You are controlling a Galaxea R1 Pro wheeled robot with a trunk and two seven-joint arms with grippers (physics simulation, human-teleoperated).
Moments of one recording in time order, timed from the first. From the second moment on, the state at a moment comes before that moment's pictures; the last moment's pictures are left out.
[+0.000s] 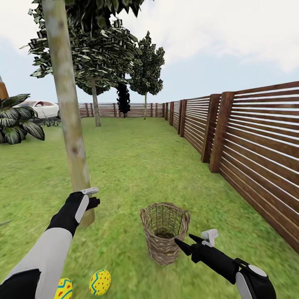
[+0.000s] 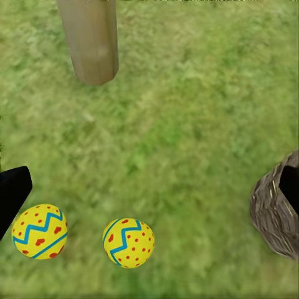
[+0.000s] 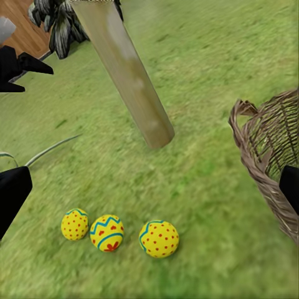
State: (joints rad) left arm -0.83 0.02 0.19 -0.74 0.14 0.75 0.29; right arm -0.05 -0.01 -0.12 -1.57 -0.20 0.56 0.72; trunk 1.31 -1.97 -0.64
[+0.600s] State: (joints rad) left arm -0.83 0.02 0.19 -0.74 0.14 0.75 0.29; right arm -0.05 -0.01 -0.12 -1.57 -0.20 0.56 0.72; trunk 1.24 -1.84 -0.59
